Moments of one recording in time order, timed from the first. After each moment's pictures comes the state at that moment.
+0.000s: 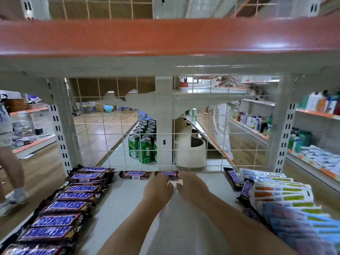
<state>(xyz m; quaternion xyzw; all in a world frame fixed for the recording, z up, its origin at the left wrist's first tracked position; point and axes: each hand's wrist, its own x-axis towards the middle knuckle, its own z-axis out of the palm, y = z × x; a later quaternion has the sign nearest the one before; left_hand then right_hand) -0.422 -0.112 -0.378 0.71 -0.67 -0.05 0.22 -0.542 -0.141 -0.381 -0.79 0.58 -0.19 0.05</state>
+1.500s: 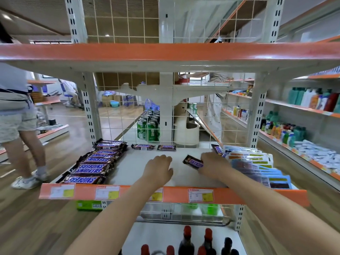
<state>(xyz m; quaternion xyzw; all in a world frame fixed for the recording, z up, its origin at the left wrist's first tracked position) -0.440 0.037 -0.360 0.64 -0.75 0.09 0.15 -0.627 0.006 -0.336 -0.80 0.60 -0.06 -0.04</state>
